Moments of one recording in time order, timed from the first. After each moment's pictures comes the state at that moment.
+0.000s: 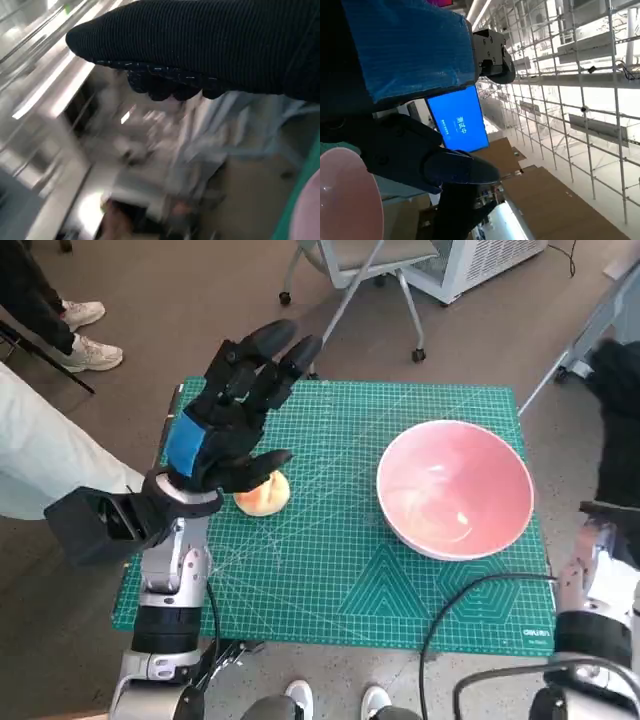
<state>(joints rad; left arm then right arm) -0.58 0.12 0.13 0.25 -0.39 -0.35 -0.60 -0.72 -0.39 -0.38 0.97 0.26 -0.70 0.21</state>
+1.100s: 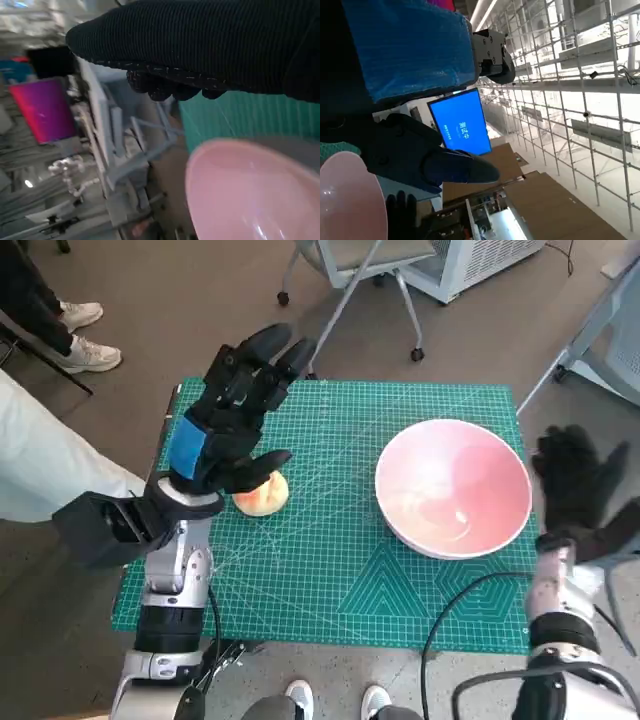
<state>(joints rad) -0.58 0.12 0.13 0.29 -0.39 -0.39 -0.59 -0.78 -0.26 -0.48 1.27 0.32 -0.44 0.21</state>
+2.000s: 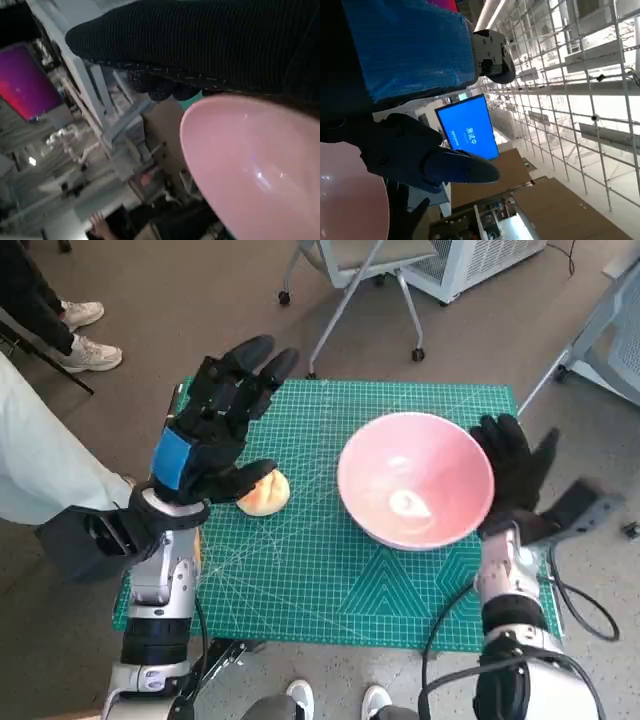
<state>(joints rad) -0.51 0.16 0.14 0.20 -0.39 -0.36 -0.56 -0.86 -0.13 -0.52 1.28 0.37 -0.35 0.28</state>
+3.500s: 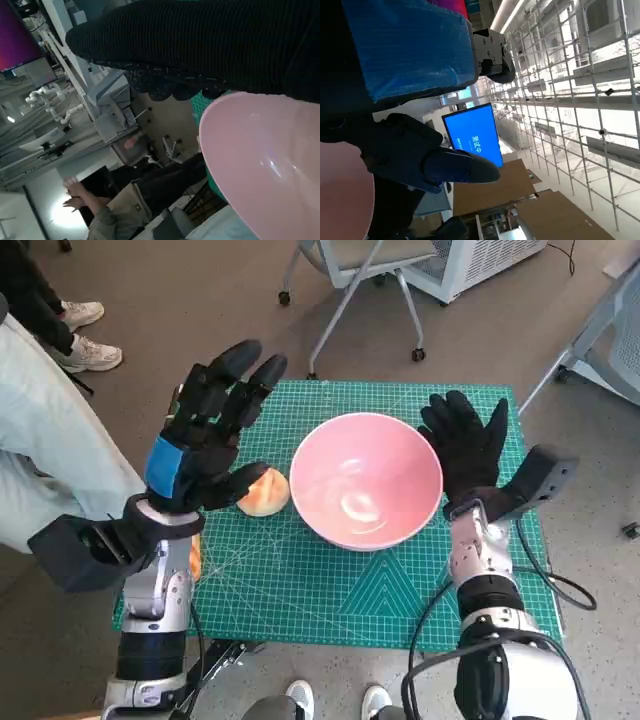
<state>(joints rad) -0.46 0.16 0.14 0.13 -0.39 -0.31 -0.51 -0.93 -0.07 -0.46 1.30 0.32 -0.31 0.28</state>
